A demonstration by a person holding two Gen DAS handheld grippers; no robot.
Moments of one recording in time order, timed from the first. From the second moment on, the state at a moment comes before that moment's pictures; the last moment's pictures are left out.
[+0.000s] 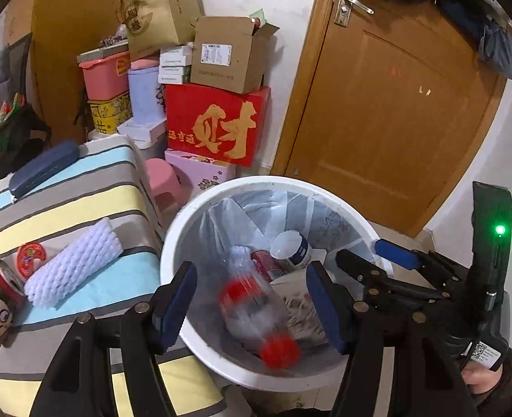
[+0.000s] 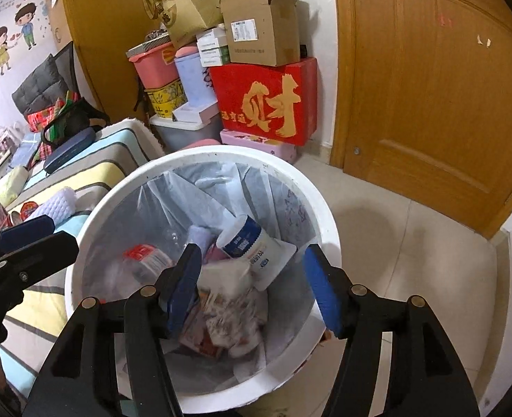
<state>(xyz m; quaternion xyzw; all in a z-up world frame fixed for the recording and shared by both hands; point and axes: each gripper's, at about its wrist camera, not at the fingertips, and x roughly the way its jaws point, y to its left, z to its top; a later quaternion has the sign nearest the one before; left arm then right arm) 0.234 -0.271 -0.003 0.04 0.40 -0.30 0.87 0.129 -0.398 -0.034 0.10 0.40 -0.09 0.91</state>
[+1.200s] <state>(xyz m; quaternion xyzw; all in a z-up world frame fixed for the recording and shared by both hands) 0.185 -0.144 0.033 -0.01 0.35 -0.22 0.91 0.113 -0.332 -0.002 0.10 0.35 -0.04 0.93</state>
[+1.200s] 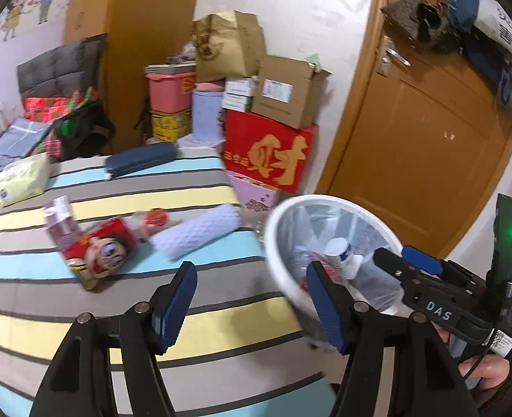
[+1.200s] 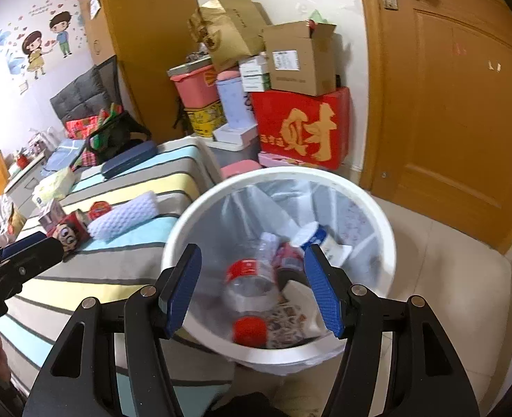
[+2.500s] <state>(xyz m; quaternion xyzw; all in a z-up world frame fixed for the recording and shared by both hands) 0.269 0.032 0.013 -0.09 0.36 -0.09 0.92 0.221 -0.226 -0.031 0.12 0.41 0.05 0.90</state>
